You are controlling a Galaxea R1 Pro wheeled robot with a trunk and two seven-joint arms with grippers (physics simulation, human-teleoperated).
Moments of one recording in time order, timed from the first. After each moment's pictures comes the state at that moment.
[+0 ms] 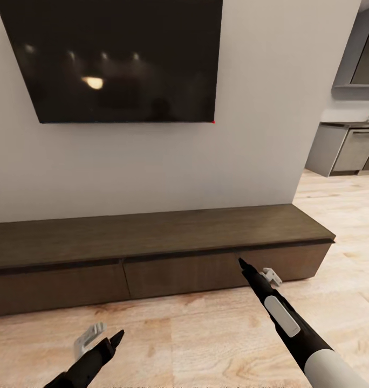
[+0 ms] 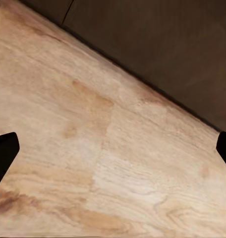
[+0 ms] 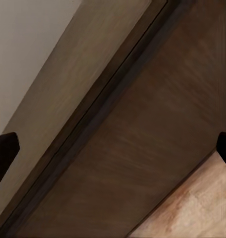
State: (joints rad) left arm 0.08 0.25 -0.24 -1.55 1.06 0.26 0.38; right arm -0.57 -0.15 0.26 -0.77 -1.17 -0.05 -0.01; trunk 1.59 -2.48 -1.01
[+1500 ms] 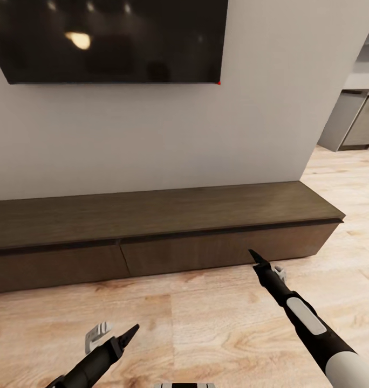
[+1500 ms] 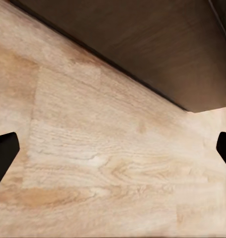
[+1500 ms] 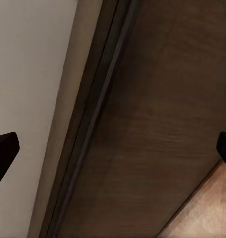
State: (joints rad) left arm 0.09 0.29 -0.25 -1.53 1.07 0.27 -0.08; right arm -0.56 -0.25 0.23 -0.74 -1.49 0.11 0.37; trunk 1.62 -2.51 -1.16
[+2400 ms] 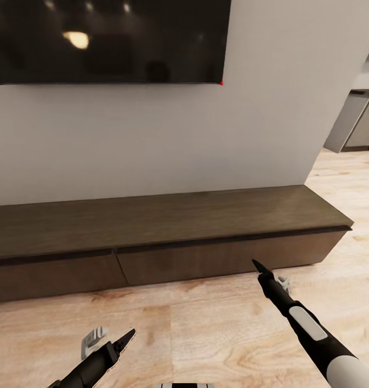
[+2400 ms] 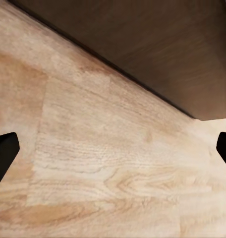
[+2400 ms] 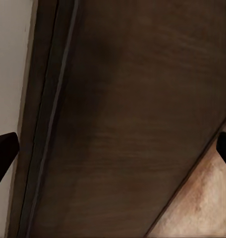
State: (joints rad) left arm 0.09 0.30 -0.24 -1.47 1.09 0.27 -0.11; right arm -0.57 -0.25 0.23 -0.62 -1.50 0.11 0.37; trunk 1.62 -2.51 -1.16
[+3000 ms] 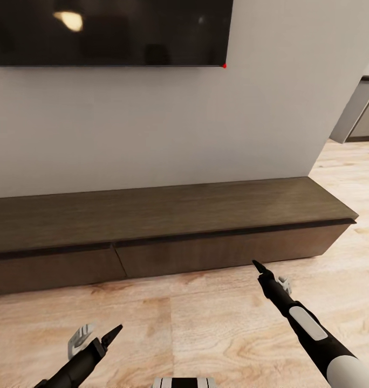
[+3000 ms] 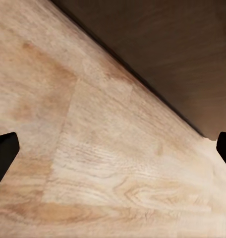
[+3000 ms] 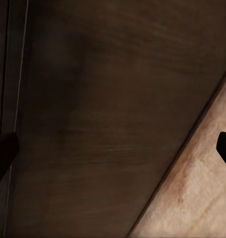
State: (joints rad) left arm 0.09 0.33 -0.18 -1.43 1.21 0.27 -0.11; right arm -0.57 -0.25 0.23 -0.62 -1.50 0.11 0.37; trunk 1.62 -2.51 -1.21
